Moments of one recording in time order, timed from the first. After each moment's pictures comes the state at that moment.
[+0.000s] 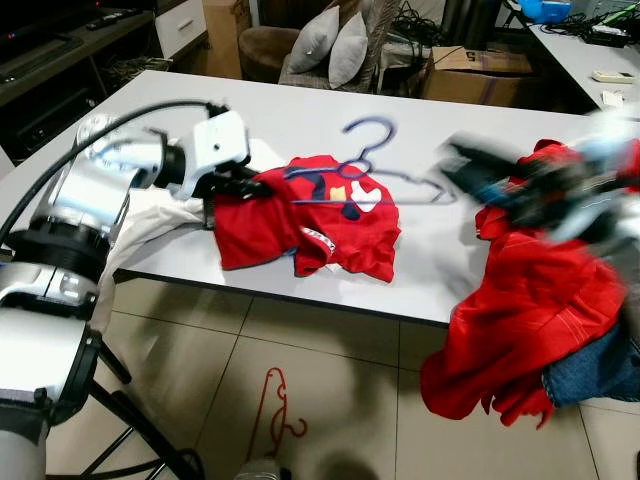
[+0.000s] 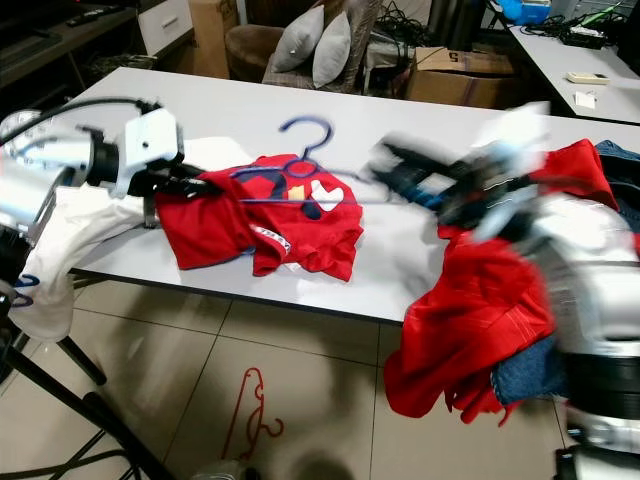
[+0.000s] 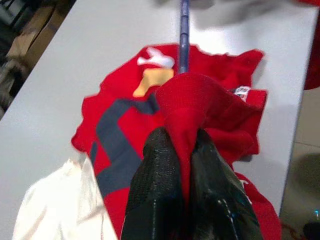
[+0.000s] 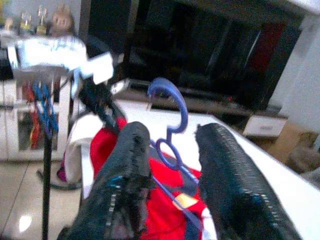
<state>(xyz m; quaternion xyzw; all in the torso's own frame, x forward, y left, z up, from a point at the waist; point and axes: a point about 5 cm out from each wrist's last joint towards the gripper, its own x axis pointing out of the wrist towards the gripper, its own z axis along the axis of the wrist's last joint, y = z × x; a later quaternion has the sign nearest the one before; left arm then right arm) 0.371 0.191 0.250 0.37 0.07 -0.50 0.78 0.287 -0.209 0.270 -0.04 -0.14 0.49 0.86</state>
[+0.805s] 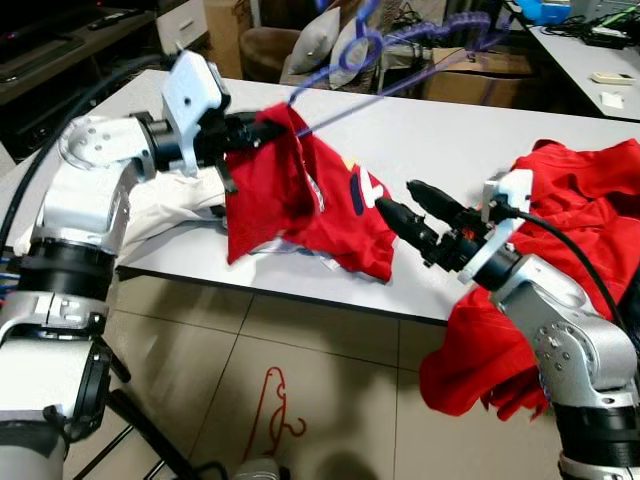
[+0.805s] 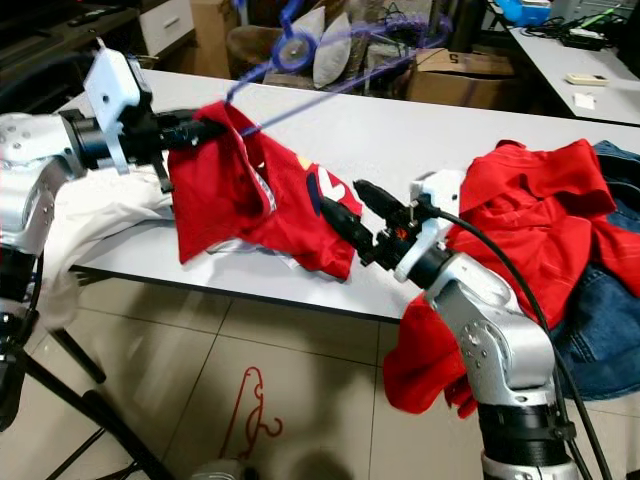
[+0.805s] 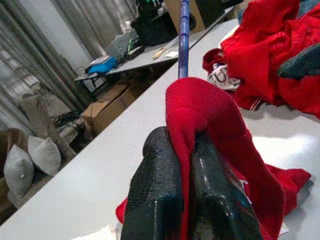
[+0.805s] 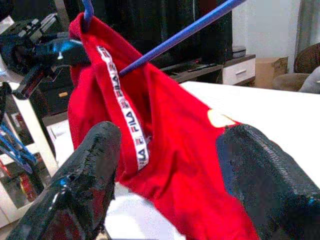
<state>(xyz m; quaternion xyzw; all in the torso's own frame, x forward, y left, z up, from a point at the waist) 0.360 0.179 0.281 0.25 -0.09 -0.45 0.85 0.292 -0.148 0.194 0.11 -0.03 0.37 0.92</state>
